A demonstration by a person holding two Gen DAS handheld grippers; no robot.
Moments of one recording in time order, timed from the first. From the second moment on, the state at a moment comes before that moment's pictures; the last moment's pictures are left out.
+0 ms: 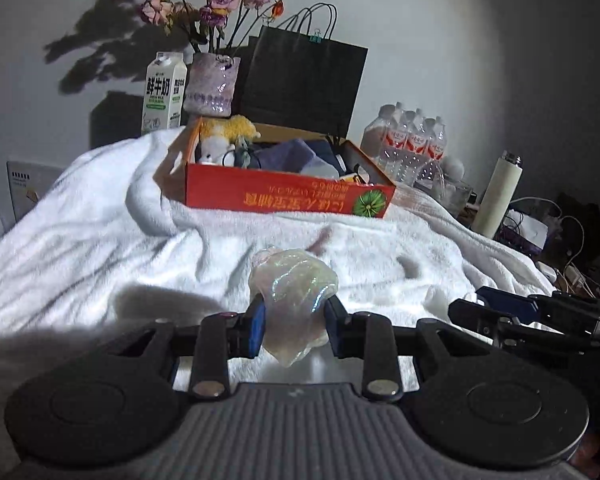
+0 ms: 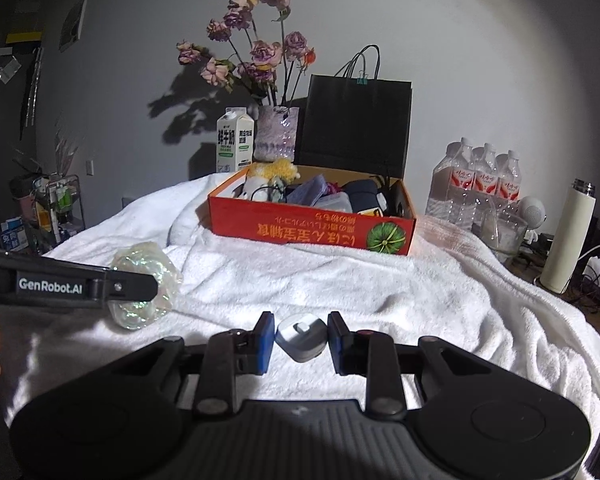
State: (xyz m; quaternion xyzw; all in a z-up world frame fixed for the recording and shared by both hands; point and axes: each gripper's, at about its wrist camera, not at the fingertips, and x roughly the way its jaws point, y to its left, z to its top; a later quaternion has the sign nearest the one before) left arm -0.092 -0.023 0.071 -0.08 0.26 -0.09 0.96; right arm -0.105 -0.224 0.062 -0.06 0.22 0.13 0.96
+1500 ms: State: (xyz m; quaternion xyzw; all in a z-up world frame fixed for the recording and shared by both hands) left arm 0.320 -0.036 0.111 -0.05 0.31 -0.07 0.95; right arm 0.313 -0.240 0.093 -0.05 0.34 0.08 0.94
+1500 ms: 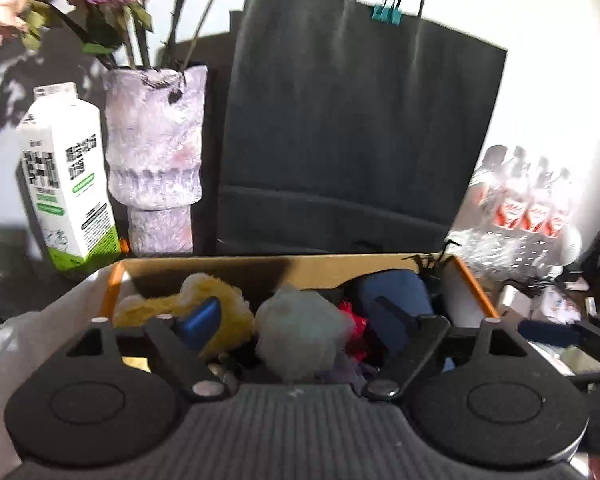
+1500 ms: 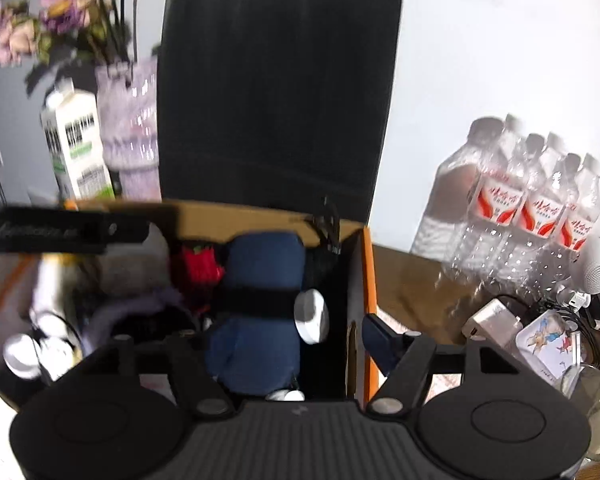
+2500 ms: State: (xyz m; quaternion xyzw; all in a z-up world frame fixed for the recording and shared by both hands) left arm -0.030 0.009 0.100 -0.06 0.30 -0.03 0.95; right arm 0.004 -0.229 0.096 0.00 0.27 0.13 0.95
